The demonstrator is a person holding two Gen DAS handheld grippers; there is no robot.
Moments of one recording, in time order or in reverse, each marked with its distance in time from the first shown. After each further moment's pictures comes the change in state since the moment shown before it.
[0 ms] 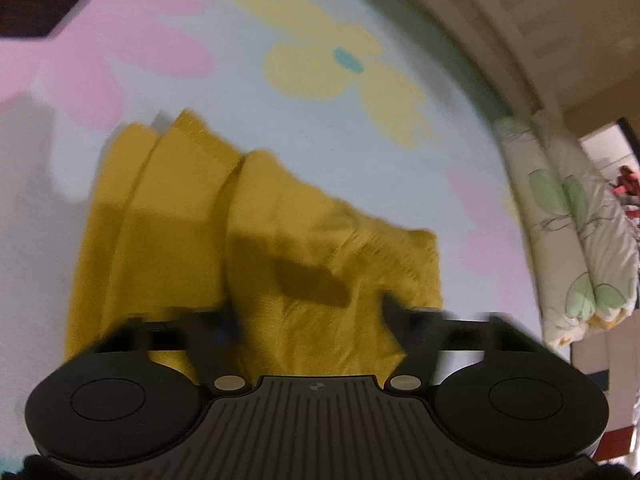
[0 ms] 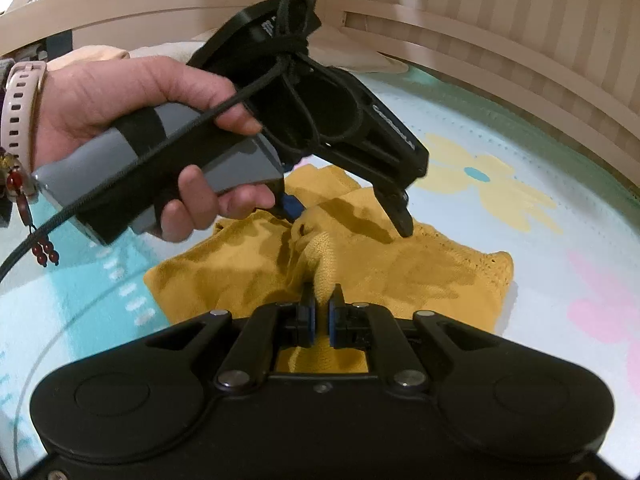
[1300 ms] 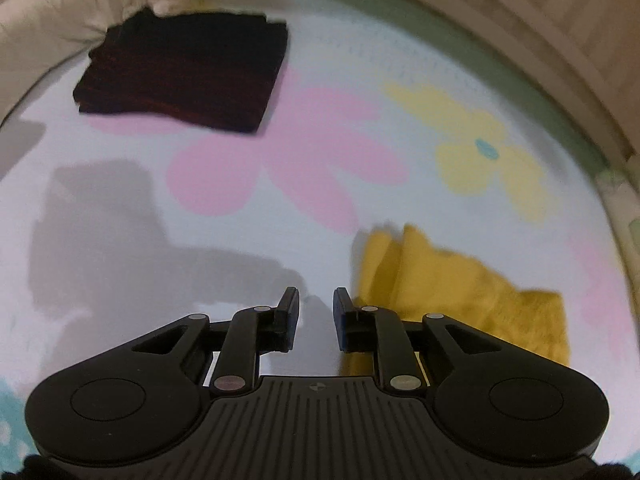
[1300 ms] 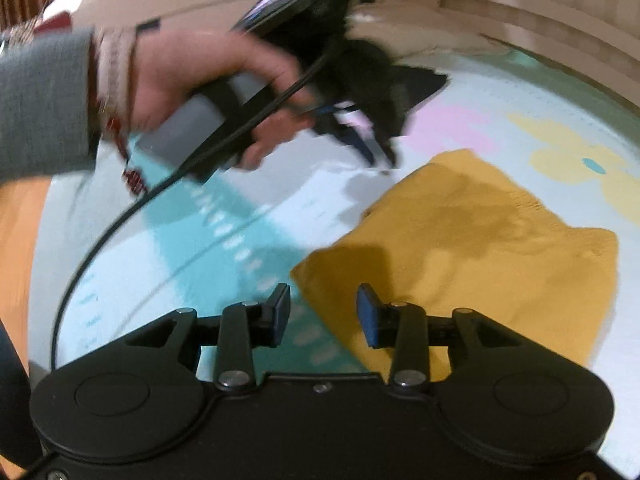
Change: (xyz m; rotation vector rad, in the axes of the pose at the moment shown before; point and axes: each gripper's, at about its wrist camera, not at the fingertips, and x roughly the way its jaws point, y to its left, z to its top) left arm -0.088 0.070 0.018 -0.001 -0.196 0.355; right arm 0.009 0.040 0.006 -0.004 0.041 0.314
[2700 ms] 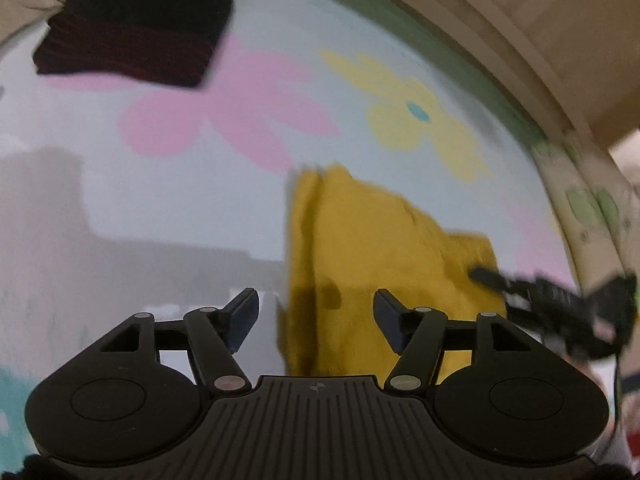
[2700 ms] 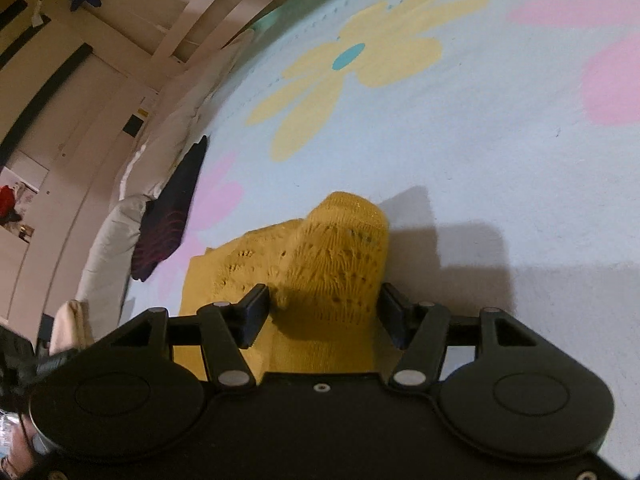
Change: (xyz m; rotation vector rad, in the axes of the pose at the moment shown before) left arm -0.024 -0.002 -0.038 0.047 0.112 -0.205; right arm 0.030 -0.247 -0.038 0.929 -0.088 0.038
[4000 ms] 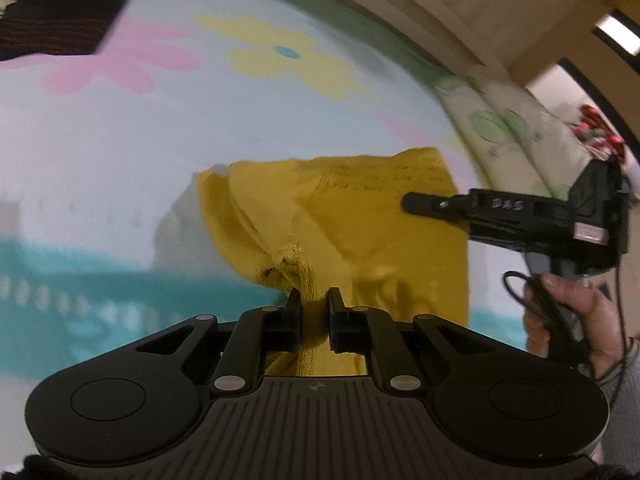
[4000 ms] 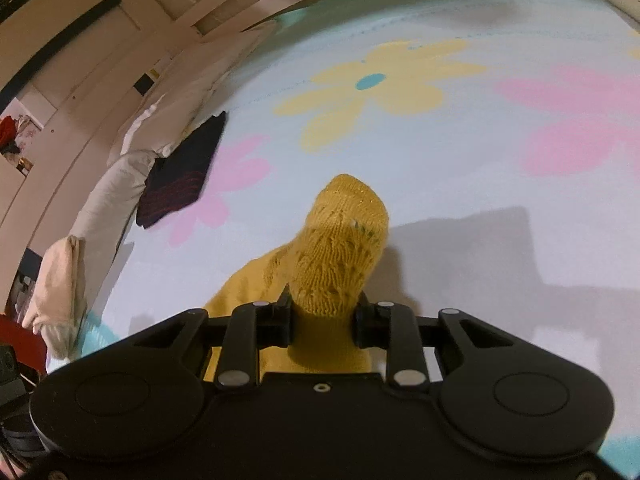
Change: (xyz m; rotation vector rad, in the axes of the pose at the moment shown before) left arm -0.051 -0.099 -0.105 0.133 0.039 -0.171; right arm -0.104 0.066 -0.032 -0.177 0.022 -0.163
